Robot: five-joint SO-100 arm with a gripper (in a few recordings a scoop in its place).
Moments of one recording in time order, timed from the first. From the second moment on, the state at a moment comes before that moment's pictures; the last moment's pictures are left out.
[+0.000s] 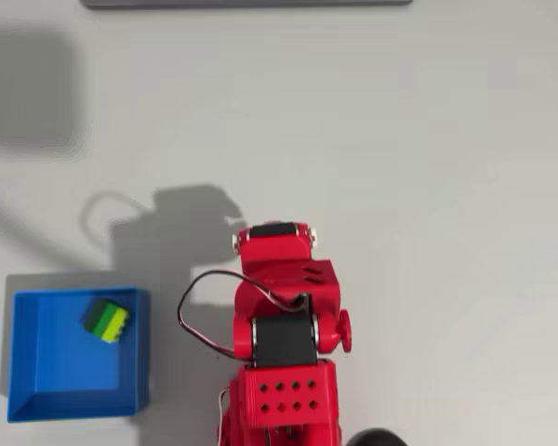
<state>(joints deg) -0.3 166.5 163.9 55.8 0.2</state>
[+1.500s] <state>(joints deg) -0.1 185.2 177.9 55.8 -0.3</state>
